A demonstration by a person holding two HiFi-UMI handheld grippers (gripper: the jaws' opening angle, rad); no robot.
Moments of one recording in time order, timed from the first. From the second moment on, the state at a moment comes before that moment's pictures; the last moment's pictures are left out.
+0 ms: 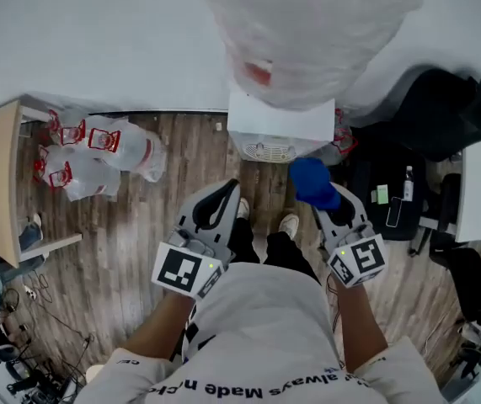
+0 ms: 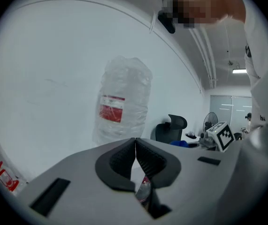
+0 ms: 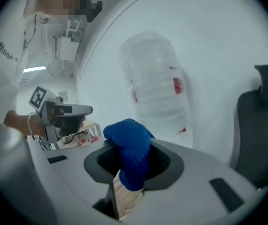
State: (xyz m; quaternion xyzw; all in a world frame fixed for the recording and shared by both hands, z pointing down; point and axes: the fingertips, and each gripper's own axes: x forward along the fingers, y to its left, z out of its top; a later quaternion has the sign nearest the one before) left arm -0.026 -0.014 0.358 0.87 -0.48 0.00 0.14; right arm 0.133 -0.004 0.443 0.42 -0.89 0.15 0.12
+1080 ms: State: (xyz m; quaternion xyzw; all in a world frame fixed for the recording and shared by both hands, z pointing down) left arm -0.005 0.007 0.192 0.89 -0.45 -0.08 0.07; right arm 0.143 0.025 0.207 0.41 -0.91 0.04 0.07
